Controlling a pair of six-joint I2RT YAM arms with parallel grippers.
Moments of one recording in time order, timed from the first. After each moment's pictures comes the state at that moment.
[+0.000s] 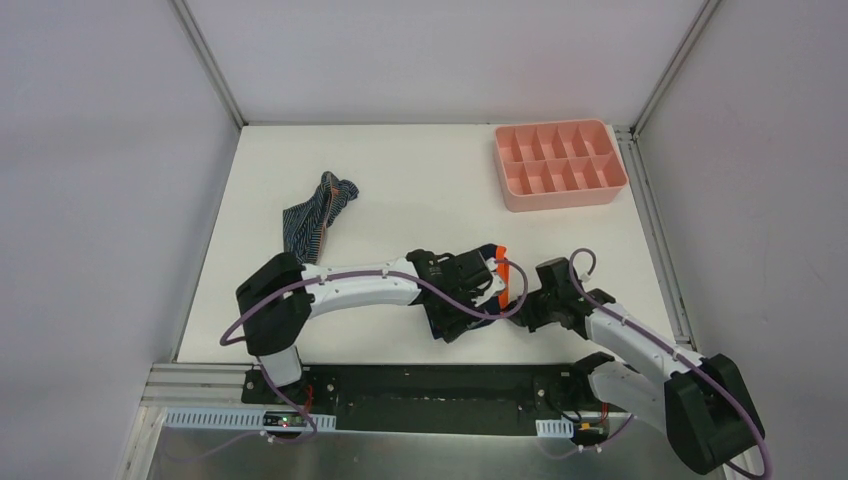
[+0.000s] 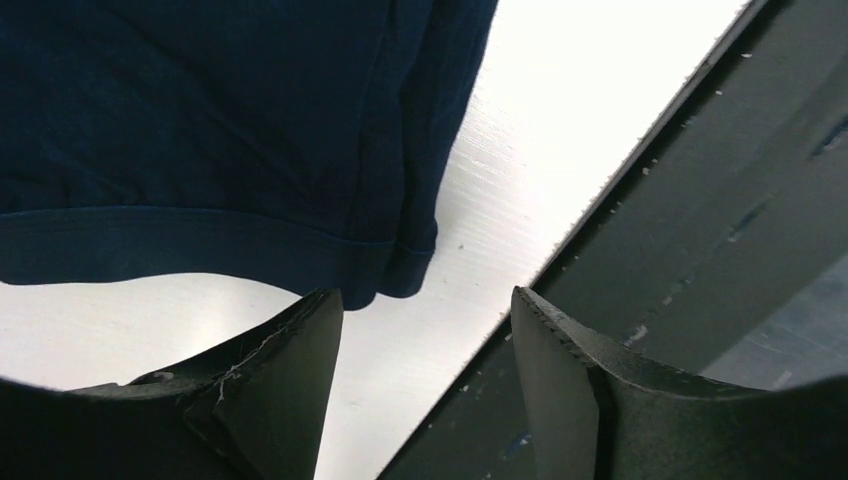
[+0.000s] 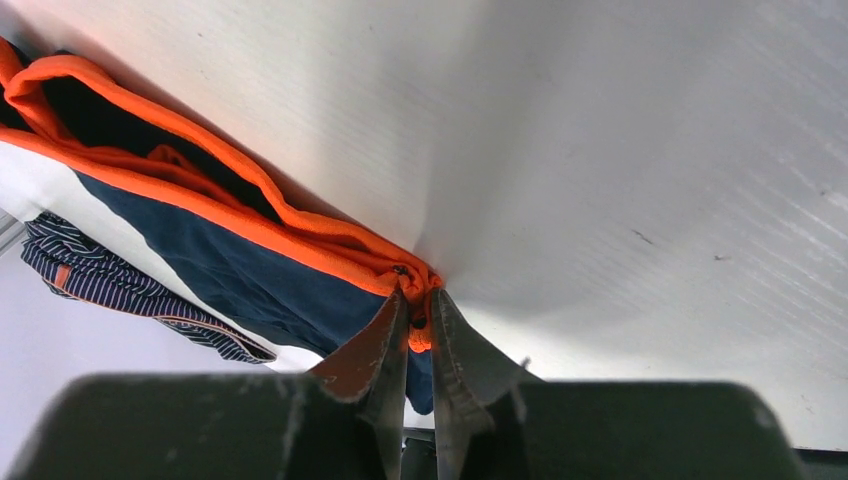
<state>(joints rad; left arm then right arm) -1.16 1.73 1.25 -0.72 0.09 -0.12 0.46 1.00 0.35 -0.45 -0.12 1.65</state>
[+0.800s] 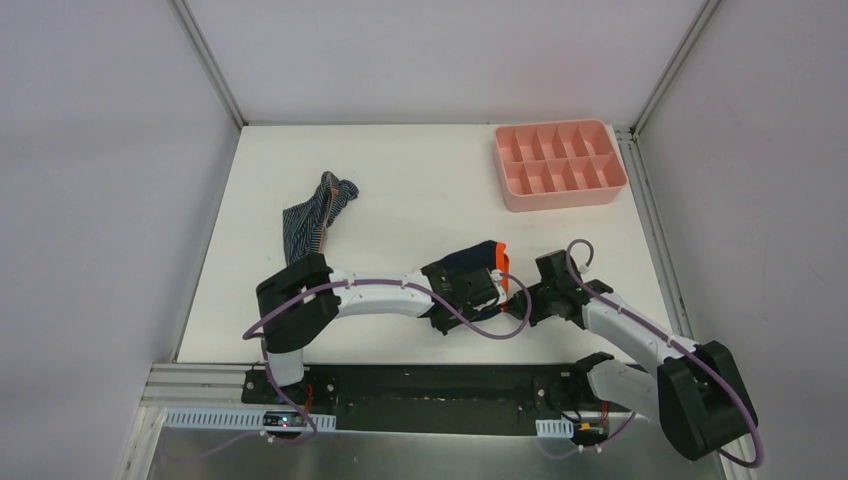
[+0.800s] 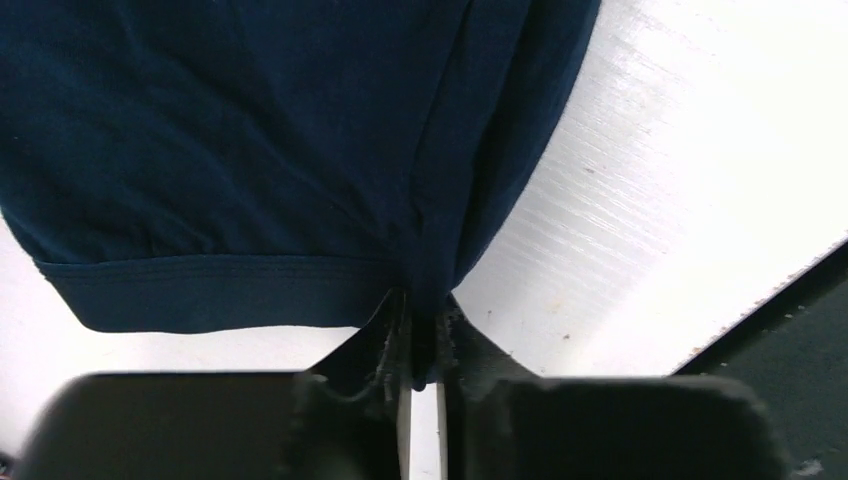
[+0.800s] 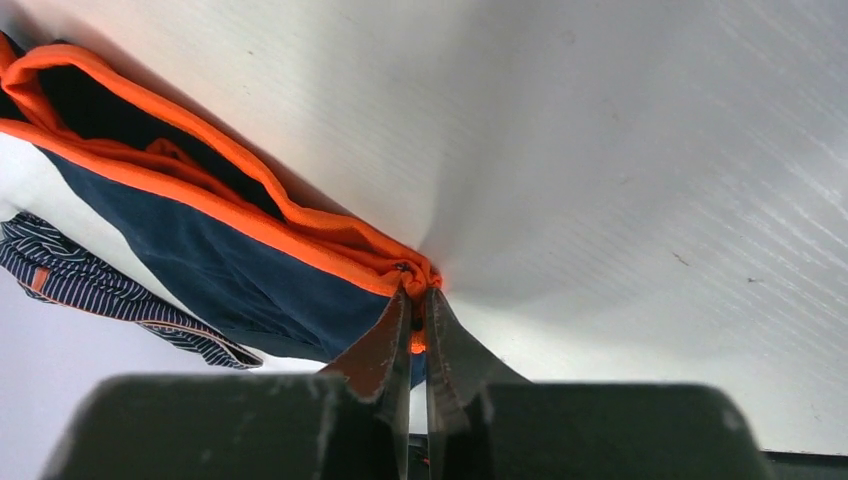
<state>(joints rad) -1.22 1.83 1.19 -0.59 -0.19 -0.05 0.43 1.08 0.40 -0.45 -0.13 1.58</state>
